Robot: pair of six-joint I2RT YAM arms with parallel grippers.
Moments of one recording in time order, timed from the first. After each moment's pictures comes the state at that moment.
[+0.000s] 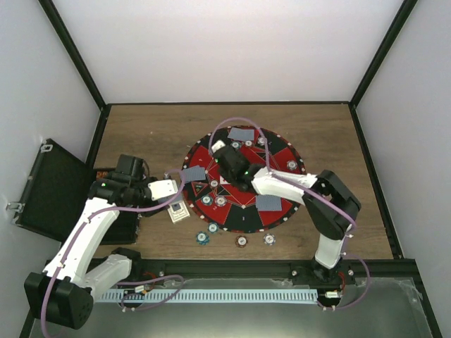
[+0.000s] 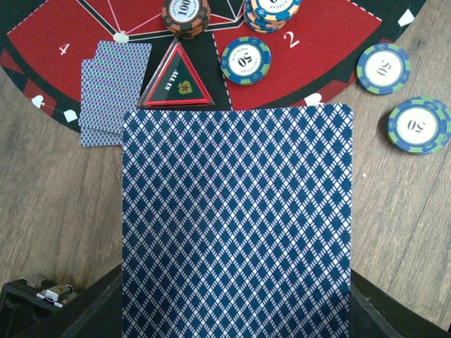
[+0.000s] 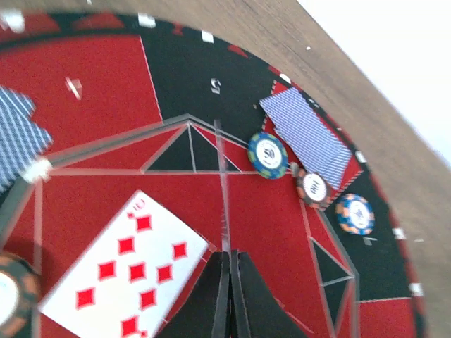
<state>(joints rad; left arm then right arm) -0.23 0.98 0.86 -1.01 0.32 0.98 0.81 1.78 1.21 -0.20 0.46 -0.09</state>
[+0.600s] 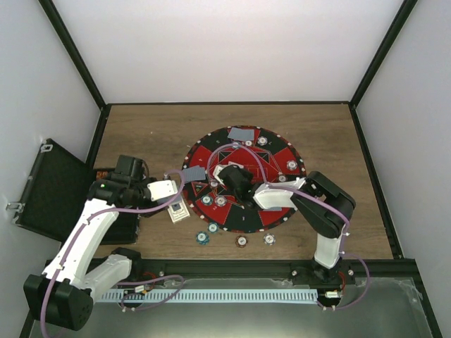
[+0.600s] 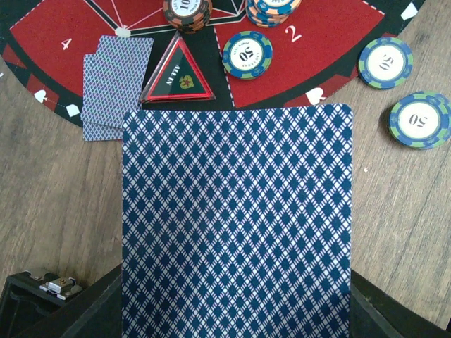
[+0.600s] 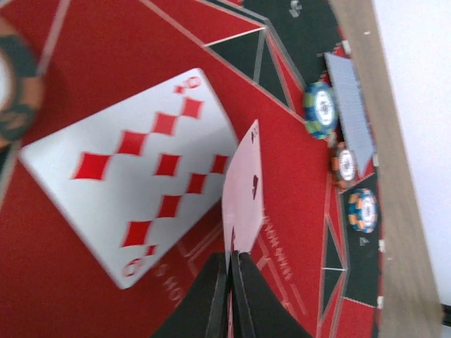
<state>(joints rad) -0.23 0.97 0.86 -1.02 0.30 0.98 0.87 1.83 0.92 0.14 0.60 -0.58</state>
